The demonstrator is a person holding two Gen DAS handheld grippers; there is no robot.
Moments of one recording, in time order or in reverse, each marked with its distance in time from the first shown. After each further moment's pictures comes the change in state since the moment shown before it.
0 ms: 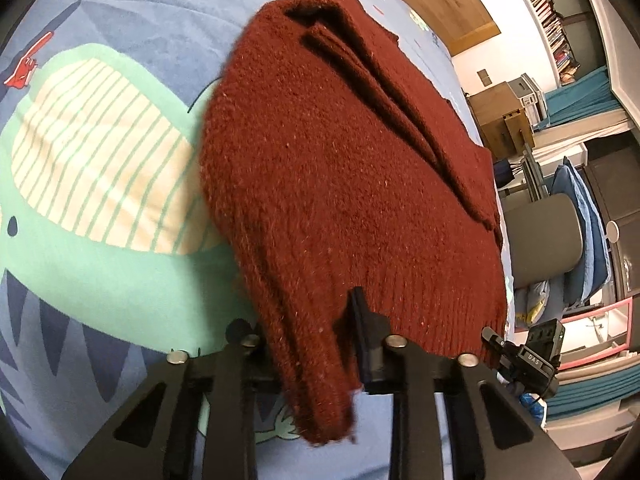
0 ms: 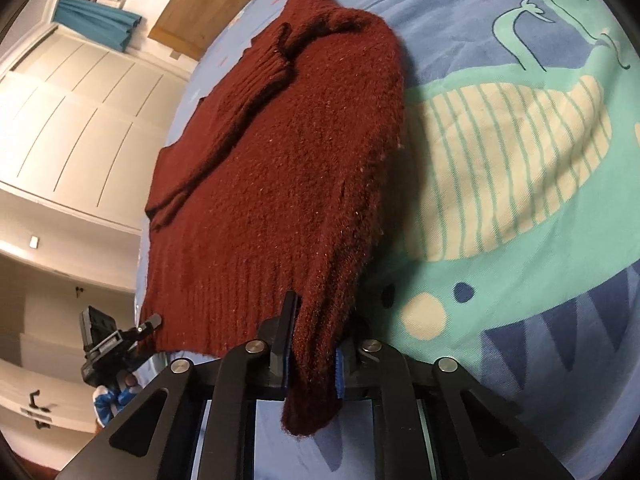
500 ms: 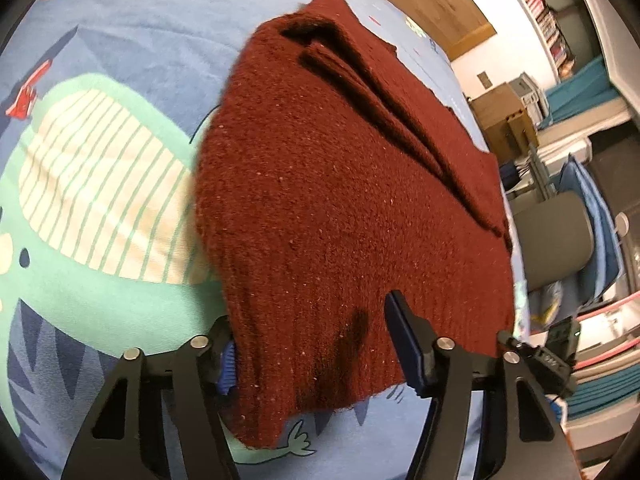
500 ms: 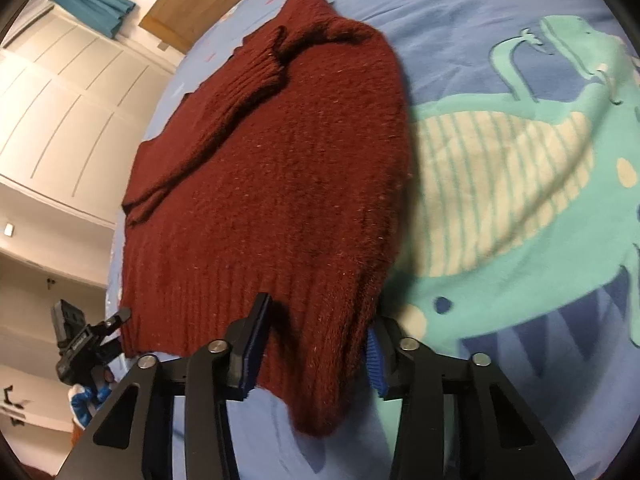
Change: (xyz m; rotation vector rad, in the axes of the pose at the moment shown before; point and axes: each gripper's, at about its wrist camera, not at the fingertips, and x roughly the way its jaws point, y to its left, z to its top) left arm 0.016 -0.007 0.000 0.036 -0.054 0.026; right arm 0.000 0.005 0.005 -0.037 -0.002 -0.094
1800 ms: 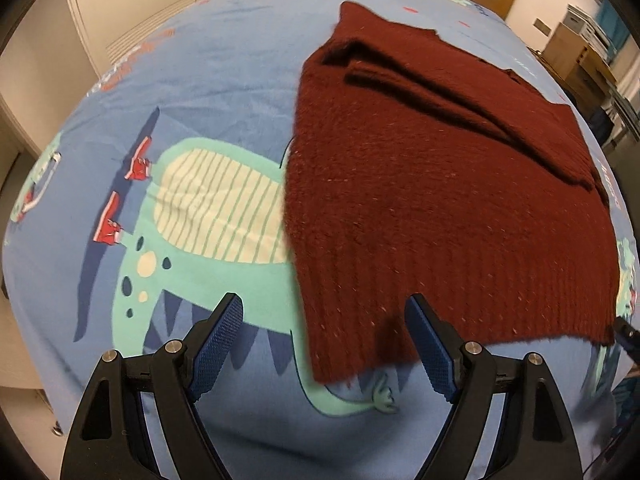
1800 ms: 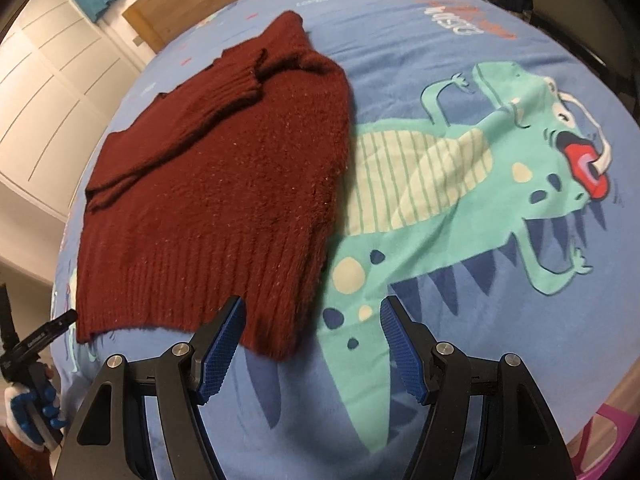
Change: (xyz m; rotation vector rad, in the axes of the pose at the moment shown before) left arm 0.019 -0.059 -0.022 0.174 -0.031 0.524; right arm -0.031 0.014 -0.026 -0.065 -0.070 -0.264
